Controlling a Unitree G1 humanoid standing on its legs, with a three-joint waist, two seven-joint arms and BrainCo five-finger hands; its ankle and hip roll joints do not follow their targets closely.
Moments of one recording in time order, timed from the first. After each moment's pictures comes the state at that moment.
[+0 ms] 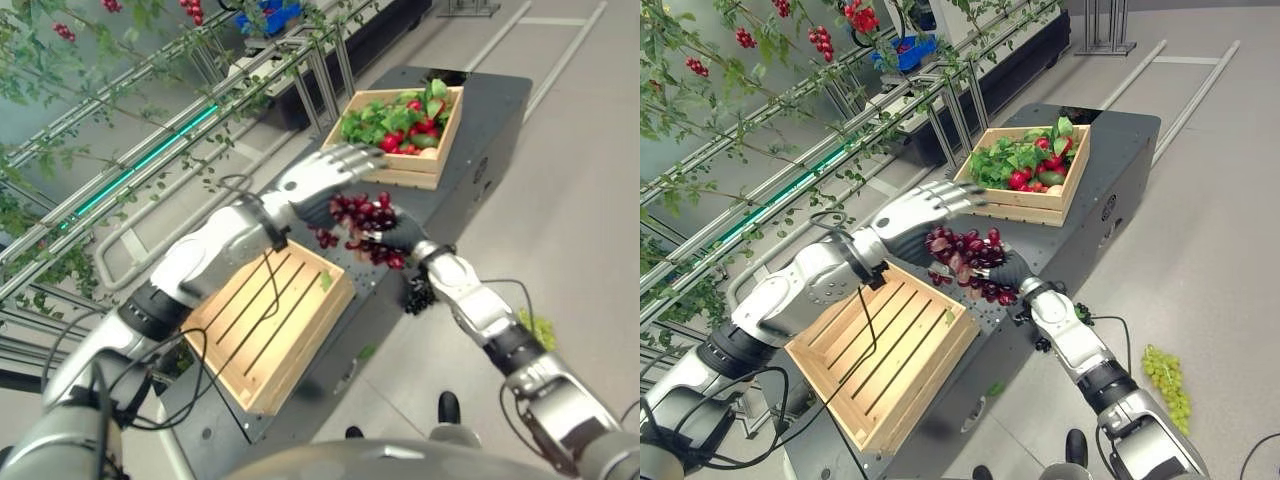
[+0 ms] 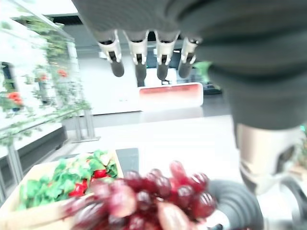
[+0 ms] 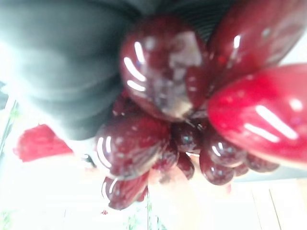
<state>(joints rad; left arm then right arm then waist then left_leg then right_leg) -0.54 0.66 -0.42 -0.05 0.48 -0.22 -0.06 -0.33 -0.45 0.36 0.23 0.21 0.03 0.01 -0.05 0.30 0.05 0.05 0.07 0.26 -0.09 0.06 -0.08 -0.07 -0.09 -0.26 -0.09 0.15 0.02</state>
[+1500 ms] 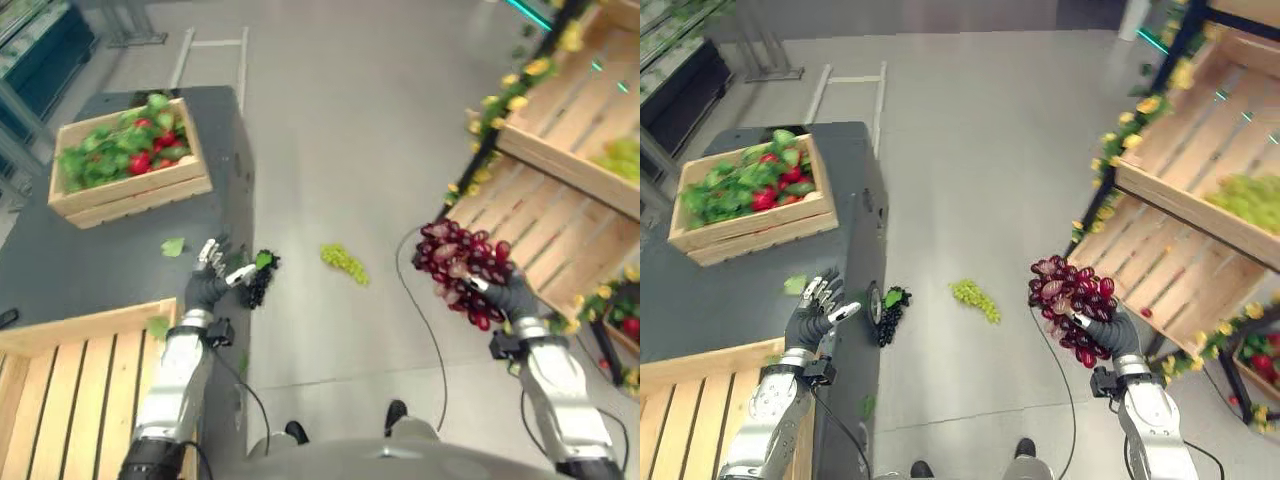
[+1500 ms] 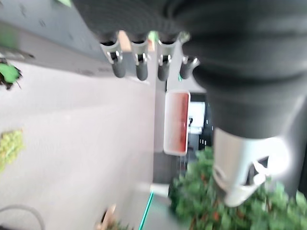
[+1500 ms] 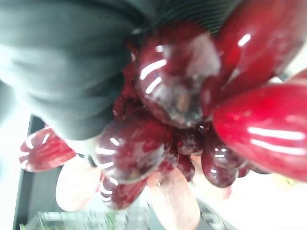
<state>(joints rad) 0.14 0.31 0.00 0.00 -0.37 -0.15 0.04 0.16 -0.37 -0.09 -0.10 0.23 -0.08 0.05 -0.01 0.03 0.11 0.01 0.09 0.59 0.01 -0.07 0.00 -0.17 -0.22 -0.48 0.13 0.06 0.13</state>
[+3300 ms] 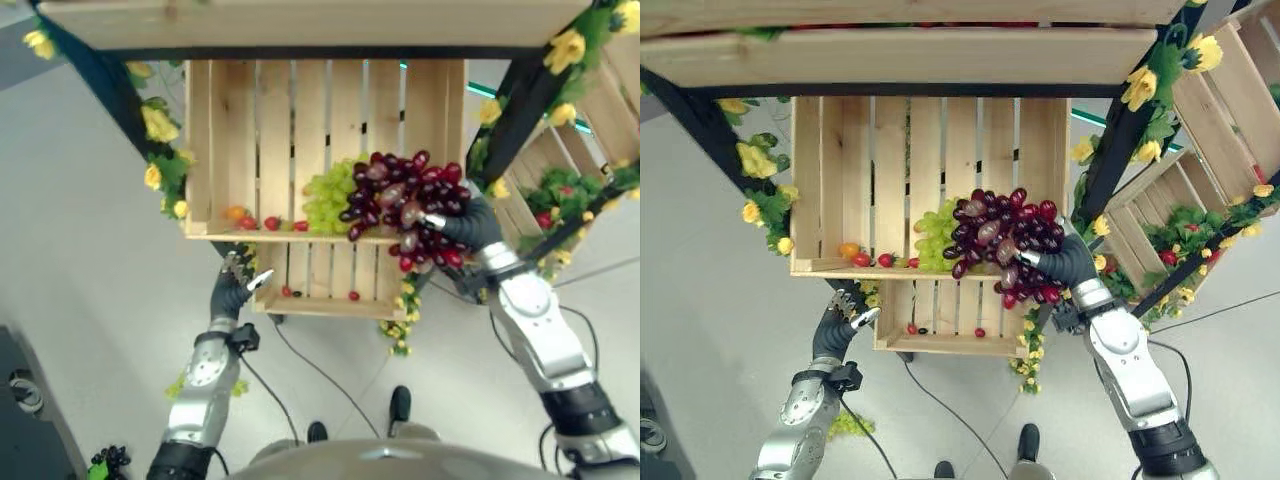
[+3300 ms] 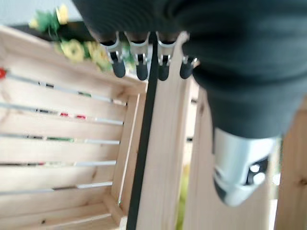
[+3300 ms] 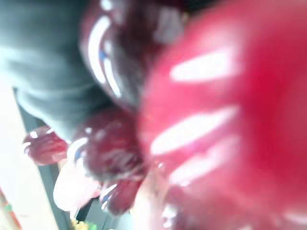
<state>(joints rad) 0.13 0.23 -0.12 0.07 -0.42 -0.12 0.11 -0.21 -0.55 0.13 -0.27 0.27 -0.07 0.04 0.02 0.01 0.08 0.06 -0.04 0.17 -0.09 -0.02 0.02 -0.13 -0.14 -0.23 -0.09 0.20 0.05</state>
